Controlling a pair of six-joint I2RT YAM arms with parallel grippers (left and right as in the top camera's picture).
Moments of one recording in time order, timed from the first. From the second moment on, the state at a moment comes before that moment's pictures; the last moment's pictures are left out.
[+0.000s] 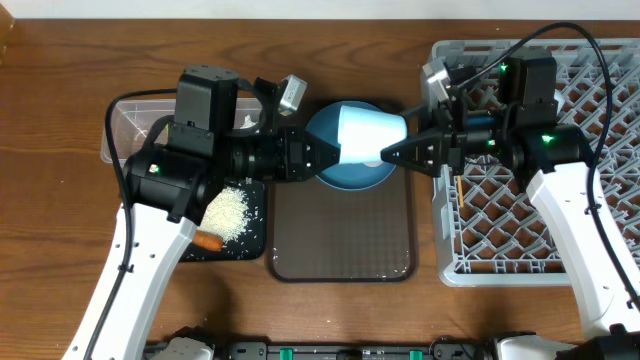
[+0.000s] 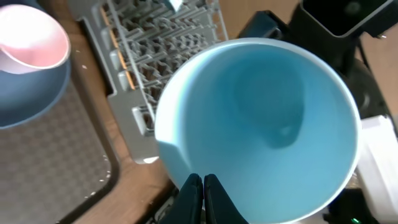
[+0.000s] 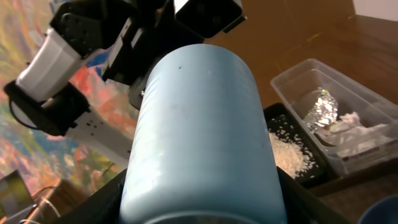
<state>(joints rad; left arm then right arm) -0.30 1.30 1.36 -0.82 0.93 -0.53 0.15 1.47 1.27 -0.51 -1.47 -0.09</state>
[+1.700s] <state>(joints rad) -0.30 1.30 1.36 -1.02 0.38 -0.51 -0.06 1.46 1.41 -1.07 -0.01 0.10</state>
